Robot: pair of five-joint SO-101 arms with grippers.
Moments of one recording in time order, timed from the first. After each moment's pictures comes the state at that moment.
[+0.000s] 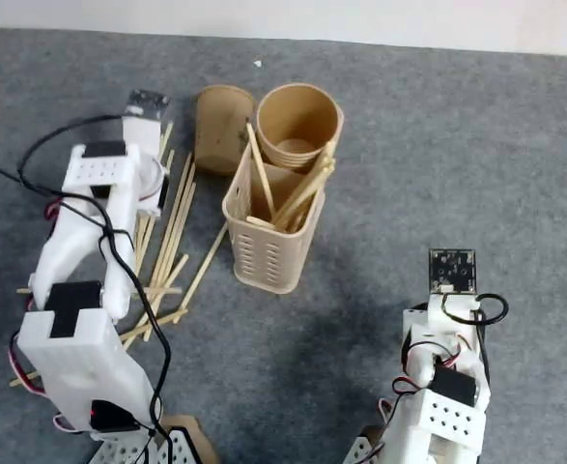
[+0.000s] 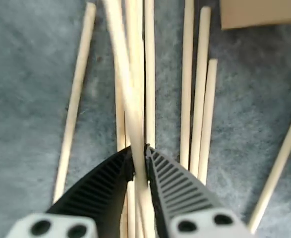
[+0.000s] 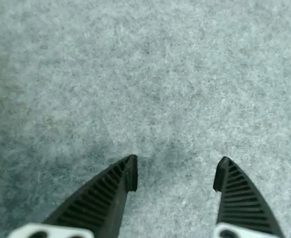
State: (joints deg) left arm -10.6 17.5 3.4 63.8 -7.8; right arm 14.1 -77.6 96.0 37.0 21.9
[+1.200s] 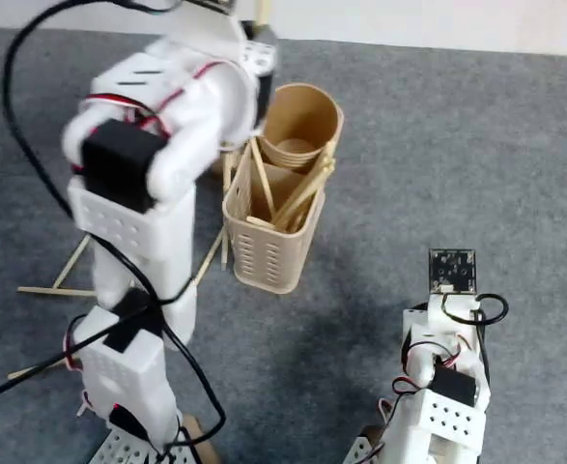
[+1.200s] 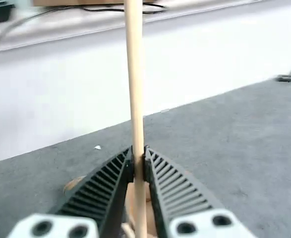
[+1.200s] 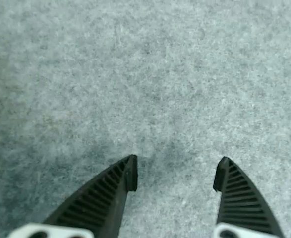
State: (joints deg) left arm 20.1 17.4 -81.4 94.3 5.7; right arm 14.1 -77.6 96.0 37.0 21.9
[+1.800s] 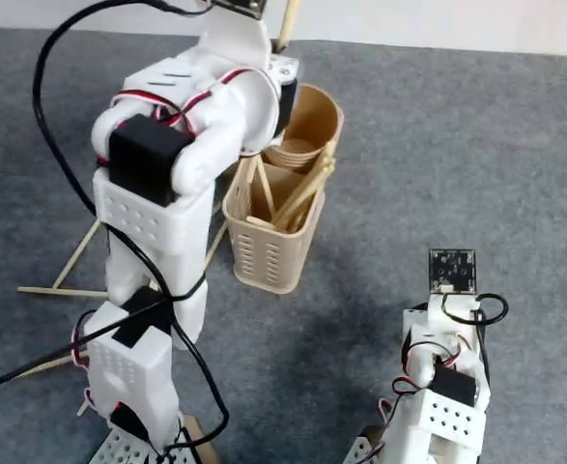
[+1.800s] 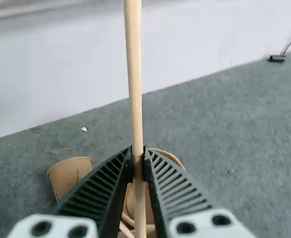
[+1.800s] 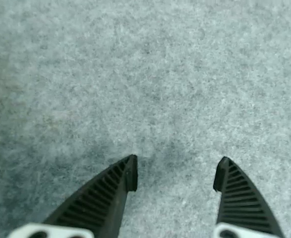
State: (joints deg) left arm 21.4 19.8 -81.1 97.5 7.6; right arm 14.1 -77.6 96.0 37.0 21.9
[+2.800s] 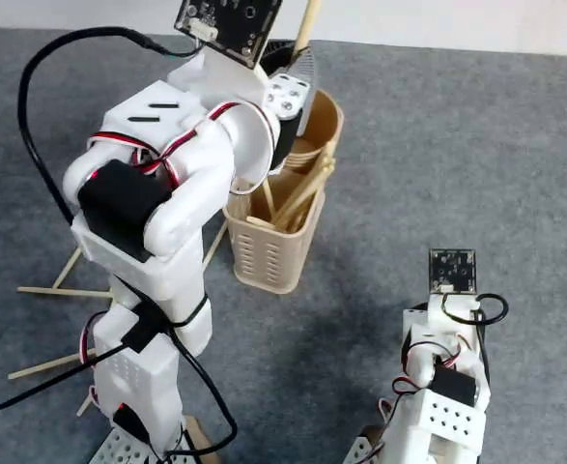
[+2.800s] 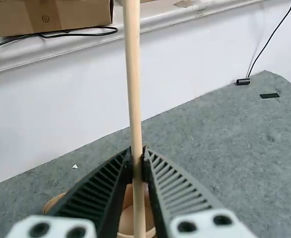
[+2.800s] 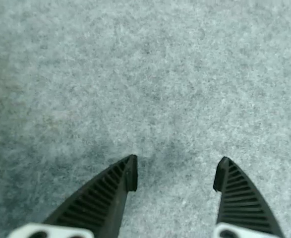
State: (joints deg) left arm 25.6 19.7 -94.4 101.1 2.7; right arm 14.1 -77.6 96.0 37.0 21.9
